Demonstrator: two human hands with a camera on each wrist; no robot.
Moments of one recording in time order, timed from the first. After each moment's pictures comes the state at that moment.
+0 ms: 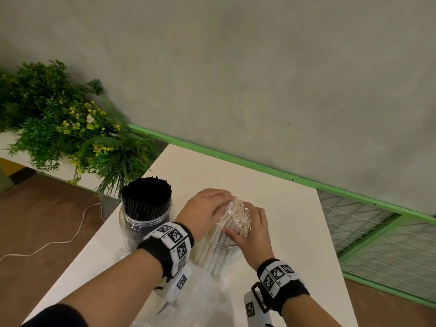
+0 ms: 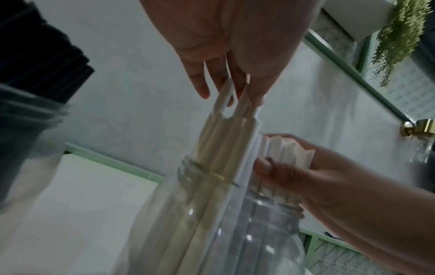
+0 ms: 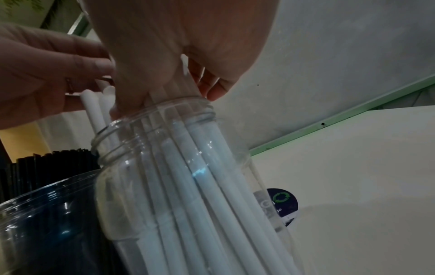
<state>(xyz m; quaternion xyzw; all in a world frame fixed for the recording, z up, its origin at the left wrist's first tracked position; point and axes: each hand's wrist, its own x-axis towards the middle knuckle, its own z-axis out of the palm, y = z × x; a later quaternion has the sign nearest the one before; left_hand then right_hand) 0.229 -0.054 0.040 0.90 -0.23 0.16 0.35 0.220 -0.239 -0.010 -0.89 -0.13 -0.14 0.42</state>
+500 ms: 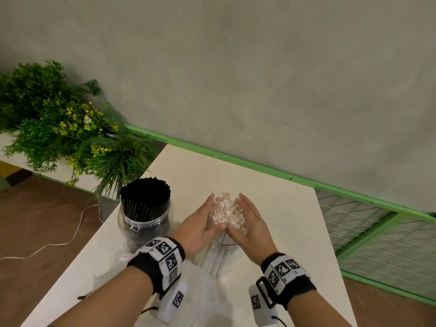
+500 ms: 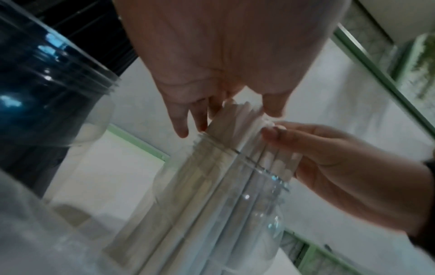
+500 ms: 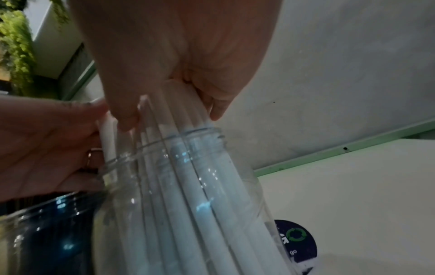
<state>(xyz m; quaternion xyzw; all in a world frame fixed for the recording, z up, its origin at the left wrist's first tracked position) 0.207 -0.050 0.020 0.88 -0.11 -0.09 0.45 0.221 -0.242 0.011 -0.90 -0.19 -0.07 0.39</state>
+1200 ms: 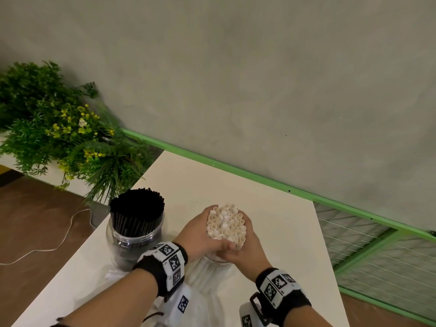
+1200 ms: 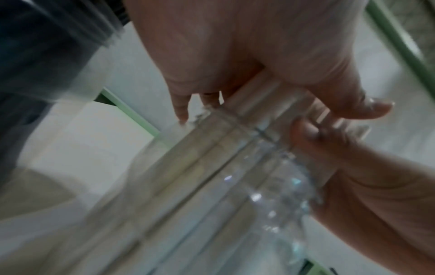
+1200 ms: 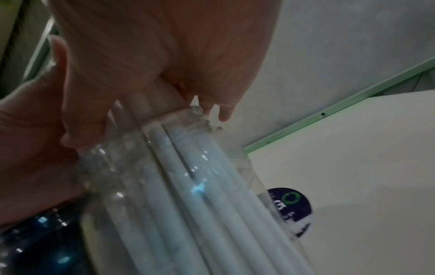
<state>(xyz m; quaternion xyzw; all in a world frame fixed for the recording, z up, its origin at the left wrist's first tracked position) 0.238 -0.066 0.024 0.80 -0.05 -0.09 0.58 0.238 -0.236 0.002 -0.80 -0.12 0.06 0.58</state>
